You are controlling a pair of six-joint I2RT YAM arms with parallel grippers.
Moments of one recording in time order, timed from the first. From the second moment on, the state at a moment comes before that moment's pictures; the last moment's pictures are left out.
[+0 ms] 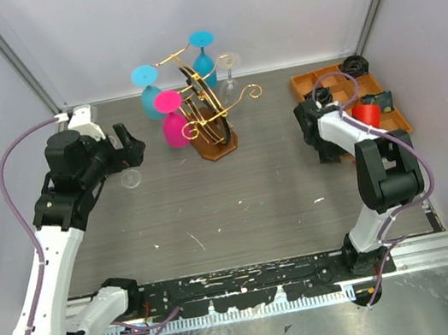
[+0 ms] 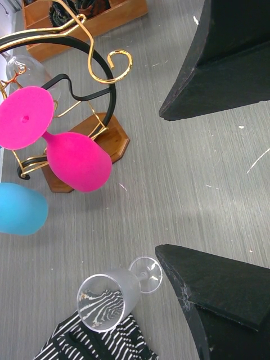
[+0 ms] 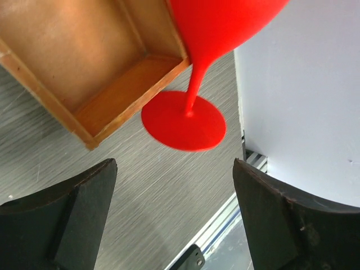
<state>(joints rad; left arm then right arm) -0.24 0.98 1.17 -0.57 0.06 -0.26 0.17 1.72 1.12 -0.87 0.80 0.31</state>
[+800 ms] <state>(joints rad) -0.29 1.01 1.18 -0.60 0.03 -0.24 0.05 1.84 1.14 -0.82 0.90 0.16</state>
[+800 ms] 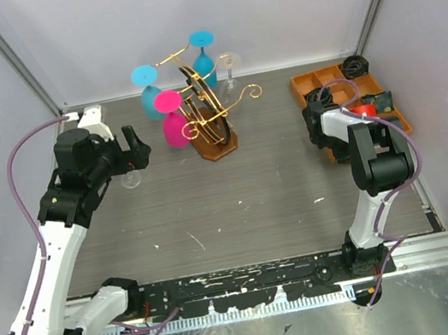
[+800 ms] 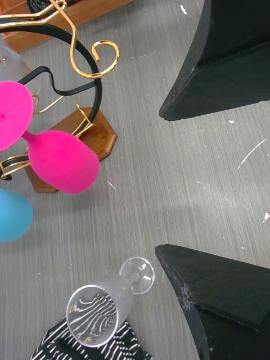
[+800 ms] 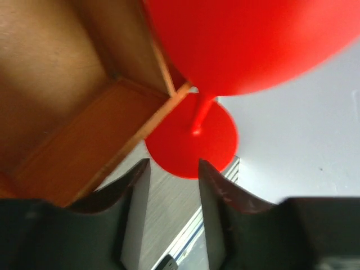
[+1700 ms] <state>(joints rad) -0.30 1.02 1.17 -0.60 0.02 -0.24 0.00 1.79 1.56 -0.75 0.71 0.19</state>
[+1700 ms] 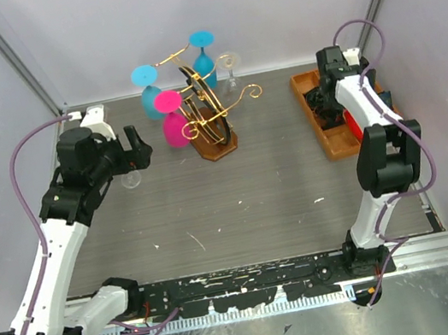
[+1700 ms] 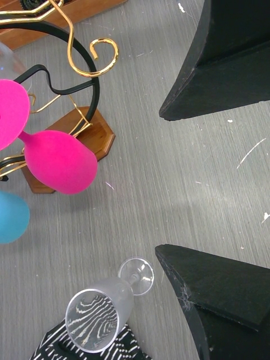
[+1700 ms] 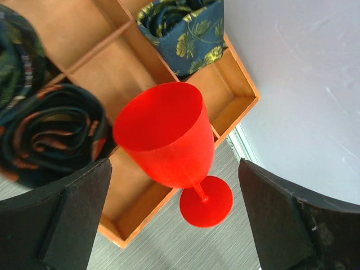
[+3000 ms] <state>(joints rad) -0.30 1.08 1.18 -0.60 0.03 -0.24 -0.08 1.22 1.18 -0.33 0.23 0.17</state>
